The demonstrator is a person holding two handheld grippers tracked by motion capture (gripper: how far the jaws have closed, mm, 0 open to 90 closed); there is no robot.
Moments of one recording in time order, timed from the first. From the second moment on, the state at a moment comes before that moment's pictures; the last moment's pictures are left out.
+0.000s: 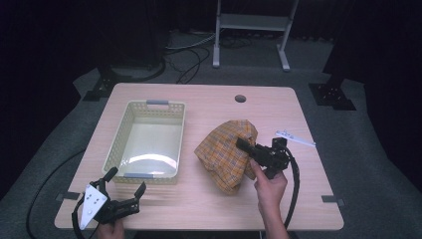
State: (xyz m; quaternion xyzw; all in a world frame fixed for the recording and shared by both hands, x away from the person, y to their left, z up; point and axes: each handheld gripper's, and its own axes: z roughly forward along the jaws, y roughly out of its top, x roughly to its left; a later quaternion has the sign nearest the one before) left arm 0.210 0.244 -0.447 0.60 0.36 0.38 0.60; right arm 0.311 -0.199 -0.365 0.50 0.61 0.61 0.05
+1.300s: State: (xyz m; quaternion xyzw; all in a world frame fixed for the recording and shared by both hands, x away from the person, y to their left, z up) left arm 0.210 0.244 -0.447 0.60 0.36 0.38 0.60; right arm 0.306 -0.189 -0.393 0.50 0.62 0.60 0.04
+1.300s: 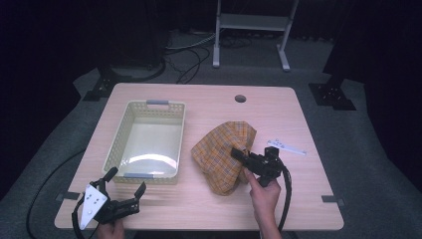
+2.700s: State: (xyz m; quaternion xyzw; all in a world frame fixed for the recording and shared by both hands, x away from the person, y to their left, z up) left arm 0.210 0.244 -0.447 0.60 0.36 0.38 0.60; right arm 0.299 -0.183 -0.382 0.48 0.64 0.60 0.05
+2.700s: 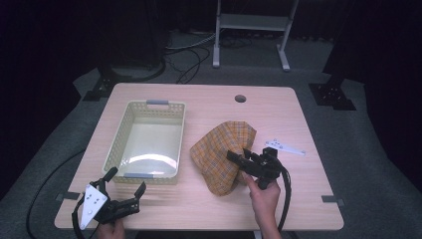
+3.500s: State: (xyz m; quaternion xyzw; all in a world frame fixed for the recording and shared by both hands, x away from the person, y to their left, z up) left arm 0.210 0.244 -0.447 0.60 0.36 0.38 0.60; right arm 0.291 -0.193 -0.370 0.42 0.65 0.63 0.04
